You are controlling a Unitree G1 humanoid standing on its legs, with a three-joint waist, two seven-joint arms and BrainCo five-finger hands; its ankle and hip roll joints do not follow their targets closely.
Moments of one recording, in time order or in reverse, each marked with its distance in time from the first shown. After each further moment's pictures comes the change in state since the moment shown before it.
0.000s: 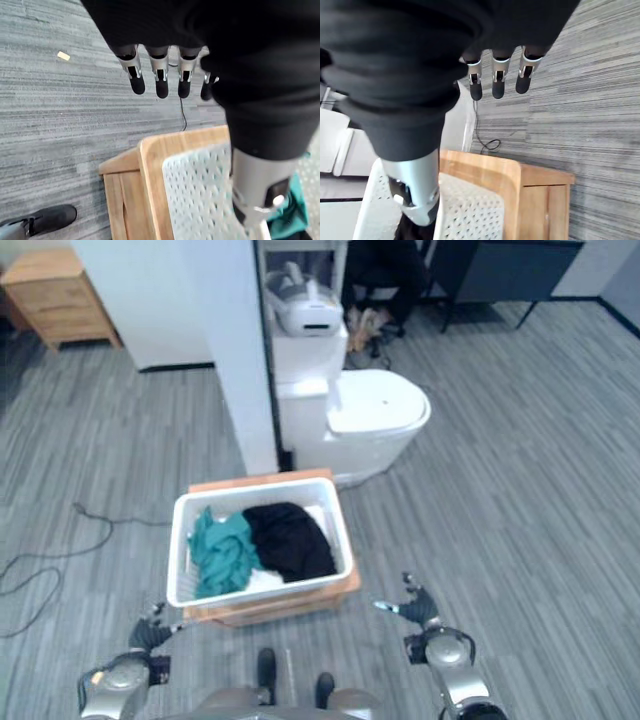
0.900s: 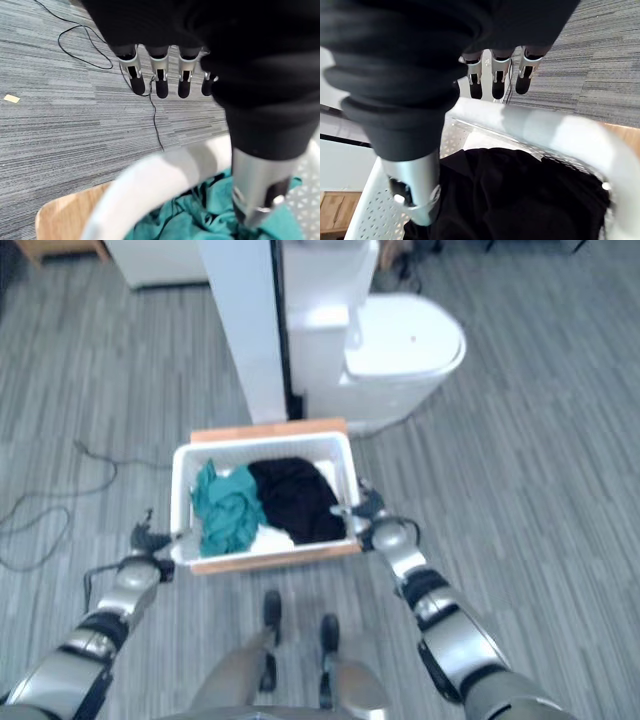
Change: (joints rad) left arm -0.565 0.066 -0.169 0.305 -0.015 -0.015 0.180; right arm -0.719 0.108 0.260 0.436 0.062 0.038 -0.109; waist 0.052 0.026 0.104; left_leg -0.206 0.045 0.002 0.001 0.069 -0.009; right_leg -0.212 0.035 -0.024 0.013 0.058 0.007
